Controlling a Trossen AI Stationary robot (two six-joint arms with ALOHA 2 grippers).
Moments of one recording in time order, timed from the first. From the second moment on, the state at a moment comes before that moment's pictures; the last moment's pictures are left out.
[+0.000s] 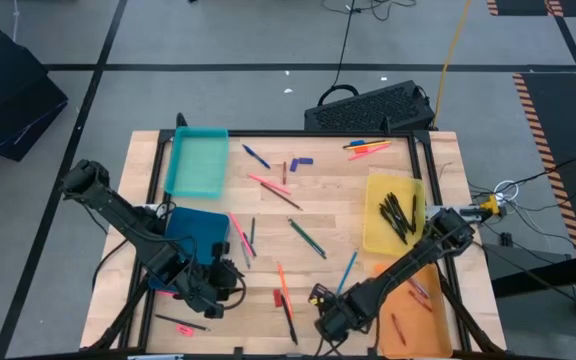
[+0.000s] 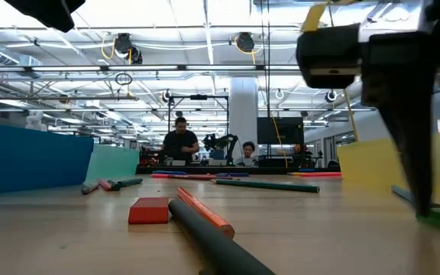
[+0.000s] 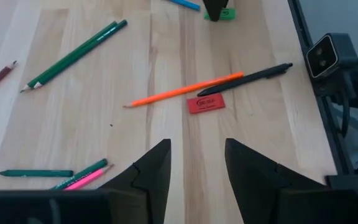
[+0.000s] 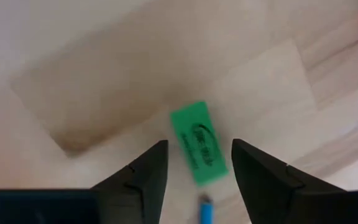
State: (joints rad) left arm -0.71 1.43 1.02 -0.53 -0.41 -0.55; right arm 0.64 2.05 1.41 -0.73 0.08 -0.45
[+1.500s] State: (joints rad) left arm -0.57 1.38 0.81 -0.22 -0.44 -0.38; right arm 0.44 1.56 1.30 -0.56 0.31 -0.17
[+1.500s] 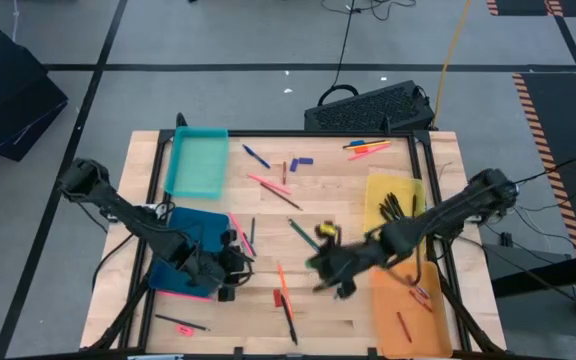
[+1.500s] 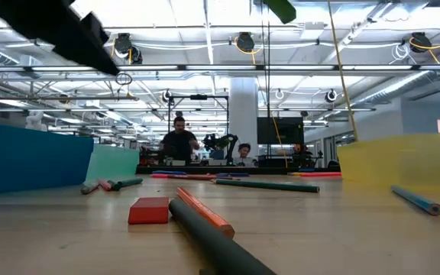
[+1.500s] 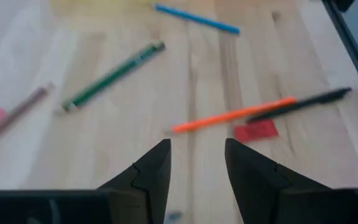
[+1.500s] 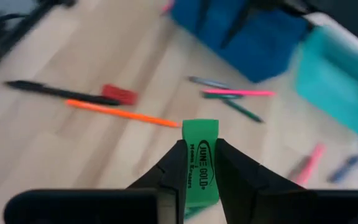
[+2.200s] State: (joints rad) left arm -0.39 1.27 0.64 0.43 -0.38 -0.57; right arm 0.39 1.60 1.23 -0.23 0.58 -0.68
